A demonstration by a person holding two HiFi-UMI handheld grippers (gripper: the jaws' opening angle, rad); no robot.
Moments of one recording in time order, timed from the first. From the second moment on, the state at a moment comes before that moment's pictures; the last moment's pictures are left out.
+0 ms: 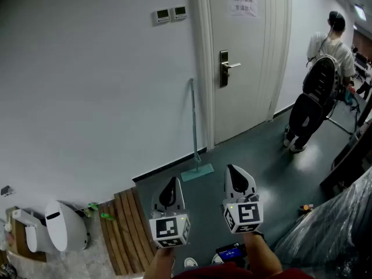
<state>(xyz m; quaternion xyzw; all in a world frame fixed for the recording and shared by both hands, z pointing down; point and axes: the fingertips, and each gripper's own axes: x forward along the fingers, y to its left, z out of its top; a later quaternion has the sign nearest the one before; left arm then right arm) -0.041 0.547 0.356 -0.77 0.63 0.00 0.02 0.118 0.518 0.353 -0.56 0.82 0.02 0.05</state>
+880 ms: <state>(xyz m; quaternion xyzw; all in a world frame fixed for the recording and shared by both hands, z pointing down) 0.015 0.534 0.362 -0.76 0.65 -0.01 0.02 0.178 0.503 0.368 -0.55 0.83 0.01 0.06</state>
